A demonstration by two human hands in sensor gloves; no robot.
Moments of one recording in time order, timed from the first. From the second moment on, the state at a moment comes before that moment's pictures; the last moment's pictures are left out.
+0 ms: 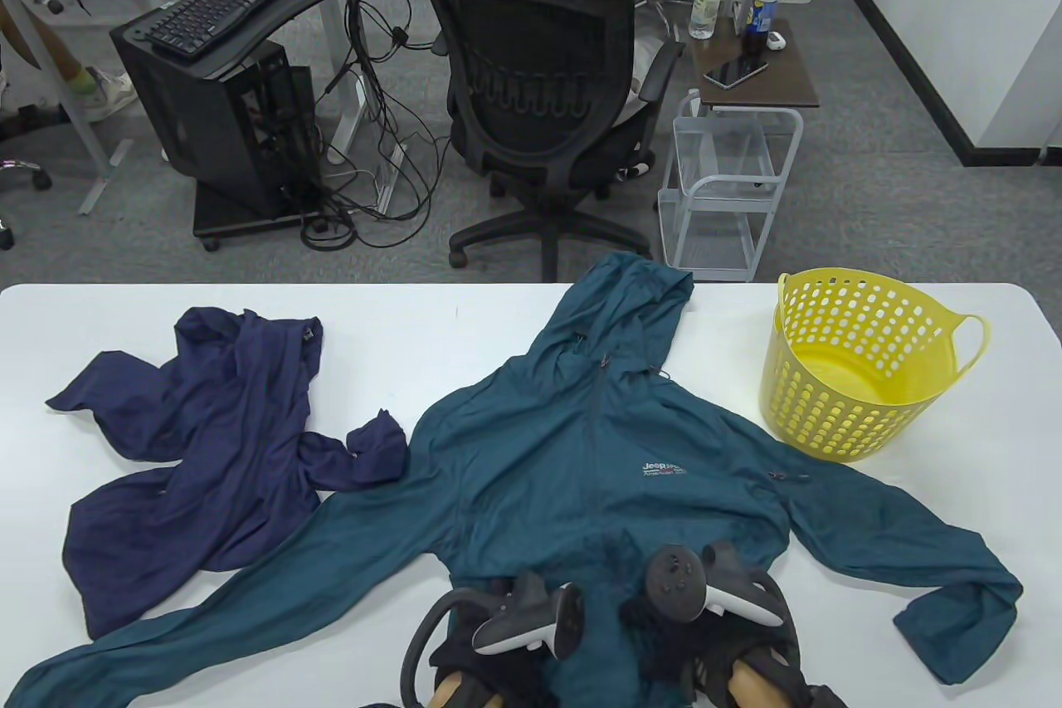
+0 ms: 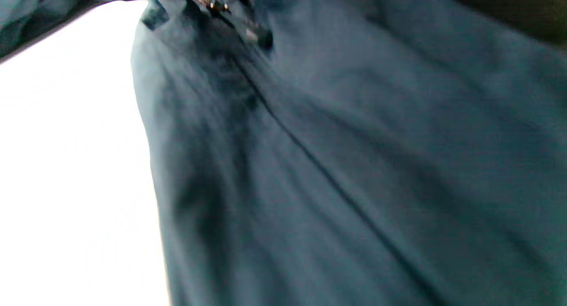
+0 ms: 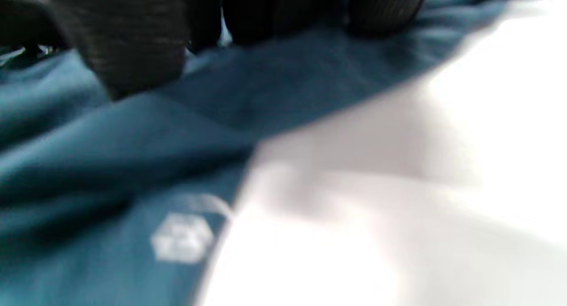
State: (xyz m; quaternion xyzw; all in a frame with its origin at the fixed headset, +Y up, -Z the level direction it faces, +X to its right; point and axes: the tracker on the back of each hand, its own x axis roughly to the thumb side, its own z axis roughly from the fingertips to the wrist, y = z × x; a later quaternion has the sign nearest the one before) left_hand -0.062 -0.772 -0.263 -0.31 -0.15 -0.13 0.93; right_hand 0.155 -0.770 -0.275 0.18 0.28 0.94 0.08
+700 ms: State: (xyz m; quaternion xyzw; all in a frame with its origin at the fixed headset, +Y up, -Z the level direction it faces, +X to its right) left_hand -0.102 -0.768 -0.275 -0.16 -0.08 -0.13 0.98; right_hand 0.138 -0.731 -0.219 0.28 0.06 0.95 0.13
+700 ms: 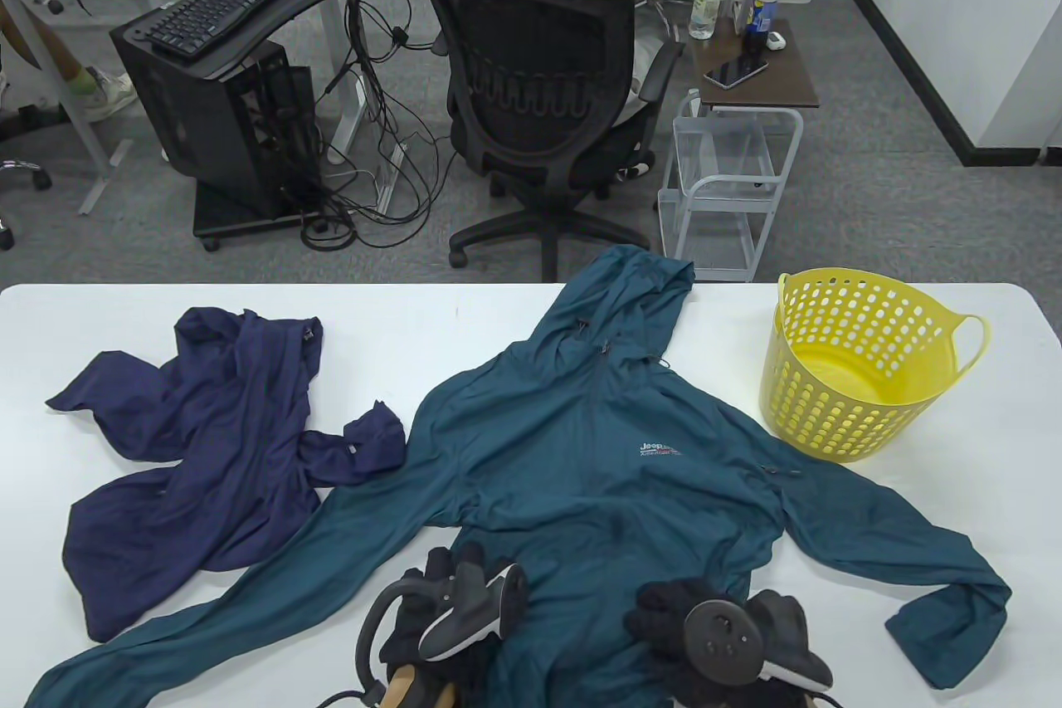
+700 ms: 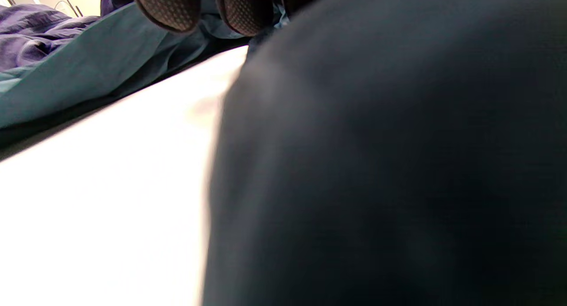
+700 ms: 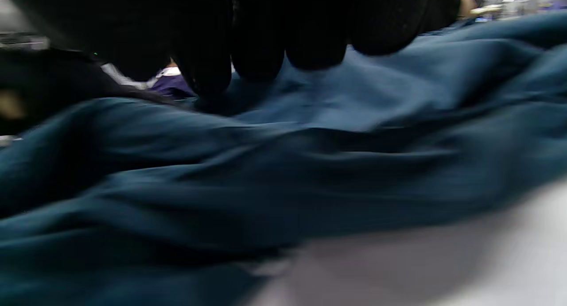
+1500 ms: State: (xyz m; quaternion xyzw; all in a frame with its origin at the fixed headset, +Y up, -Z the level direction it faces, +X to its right) left_hand -0.063 -0.763 -0.207 -0.30 -0.22 -0.11 0.92; right_hand 0.152 -0.751 -0.218 0.23 0.11 0.96 0.10
